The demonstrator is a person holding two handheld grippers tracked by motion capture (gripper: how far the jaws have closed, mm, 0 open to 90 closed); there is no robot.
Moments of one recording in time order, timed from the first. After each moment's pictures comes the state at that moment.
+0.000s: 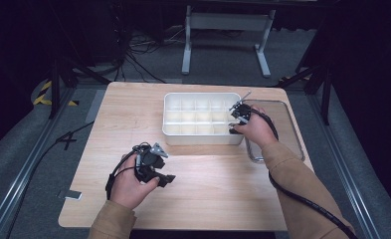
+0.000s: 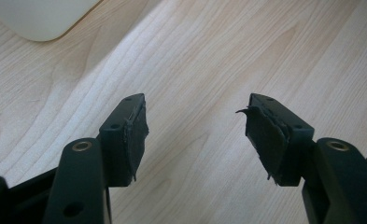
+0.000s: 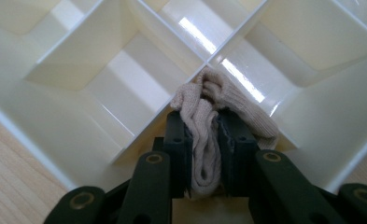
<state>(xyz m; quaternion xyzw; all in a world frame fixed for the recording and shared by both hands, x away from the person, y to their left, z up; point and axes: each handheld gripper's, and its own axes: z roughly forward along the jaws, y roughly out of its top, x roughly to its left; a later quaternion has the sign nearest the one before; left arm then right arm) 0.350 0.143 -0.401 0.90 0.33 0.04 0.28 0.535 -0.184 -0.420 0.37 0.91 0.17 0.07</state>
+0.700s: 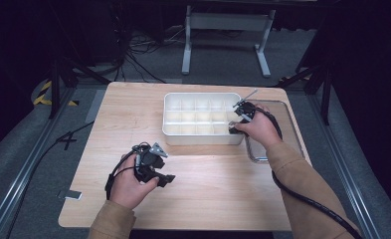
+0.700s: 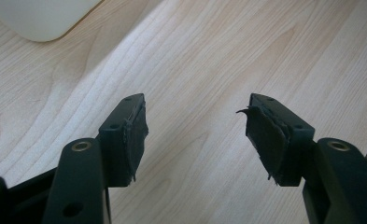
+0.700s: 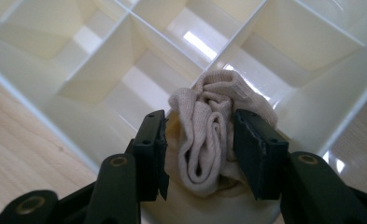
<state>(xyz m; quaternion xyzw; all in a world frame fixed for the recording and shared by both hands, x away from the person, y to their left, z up) 0.350 0.143 -0.400 0.90 0.33 0.04 0.28 0.528 -0.194 -0.405 0.39 0.89 0.22 0.06</state>
